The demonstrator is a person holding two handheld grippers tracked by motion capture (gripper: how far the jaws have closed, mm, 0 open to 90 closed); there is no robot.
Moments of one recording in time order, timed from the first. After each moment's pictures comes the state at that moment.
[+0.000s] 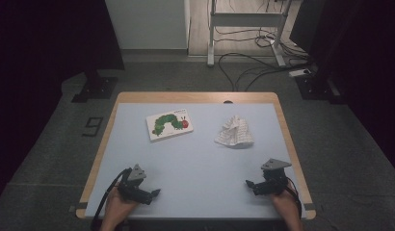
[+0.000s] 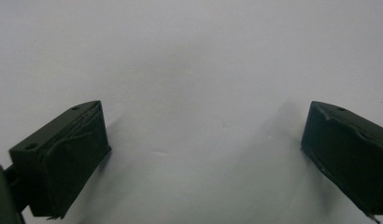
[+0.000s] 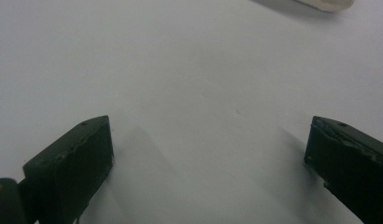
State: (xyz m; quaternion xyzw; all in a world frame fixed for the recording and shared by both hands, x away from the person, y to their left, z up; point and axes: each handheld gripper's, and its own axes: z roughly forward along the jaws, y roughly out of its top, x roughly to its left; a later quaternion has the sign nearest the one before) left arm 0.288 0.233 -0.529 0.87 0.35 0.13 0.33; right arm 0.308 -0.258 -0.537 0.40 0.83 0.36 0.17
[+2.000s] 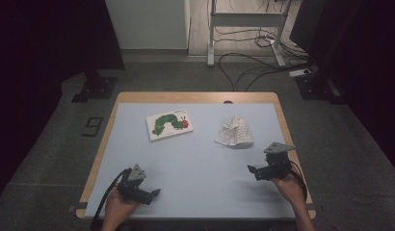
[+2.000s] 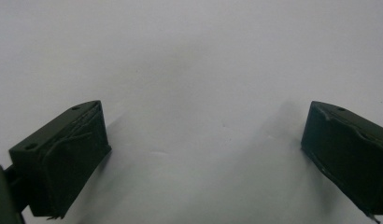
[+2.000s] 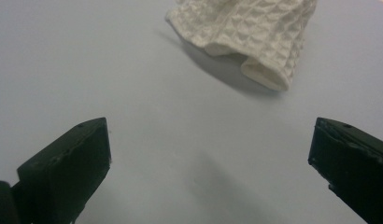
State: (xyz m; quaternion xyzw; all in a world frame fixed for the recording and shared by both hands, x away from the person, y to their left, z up) left arm 0.288 0.233 -0.529 0.87 0.35 0.13 0.33; right arm 0.336 -0.257 -0.483 0.39 0.82 0.37 0.19
